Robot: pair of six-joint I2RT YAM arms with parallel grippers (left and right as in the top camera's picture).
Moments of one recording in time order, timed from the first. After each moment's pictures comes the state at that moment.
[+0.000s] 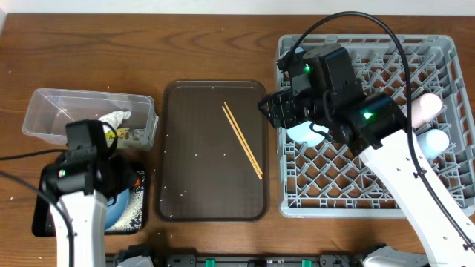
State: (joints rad) left arm 0.23 1.08 0.95 -1.21 -0.13 -0.41; right arm 0.50 1.46 1.48 -0.87 -0.21 0.20
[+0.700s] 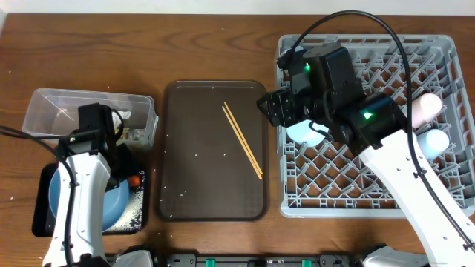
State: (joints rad) left arm 0.23 1.32 0.94 -1.08 -0.15 -0.41; right arm 0.50 1.46 1.48 -0.84 -0.21 0.20
